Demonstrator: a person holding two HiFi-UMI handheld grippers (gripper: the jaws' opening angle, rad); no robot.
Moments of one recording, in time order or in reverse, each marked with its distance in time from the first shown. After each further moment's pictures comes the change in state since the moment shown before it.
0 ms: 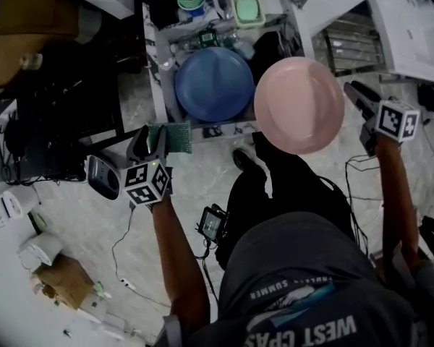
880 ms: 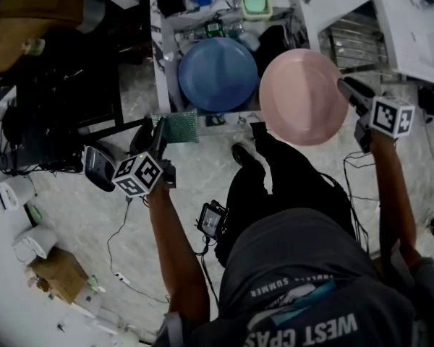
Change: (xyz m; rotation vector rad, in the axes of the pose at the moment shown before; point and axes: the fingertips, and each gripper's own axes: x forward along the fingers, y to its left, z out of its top) left arm -0.010 0.008 -0.016 -0.314 -0.068 -0.116; right arm 0.016 0.033 -0.013 -0.026 0.017 0.049
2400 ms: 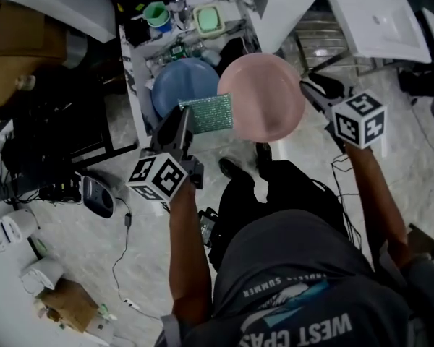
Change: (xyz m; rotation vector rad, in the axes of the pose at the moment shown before) left arm 0.016 -0.222 0.049 -0.012 -0.133 -0.345; right arm -0.064 0.056 0.022 -0.383 -0.071 -0.029
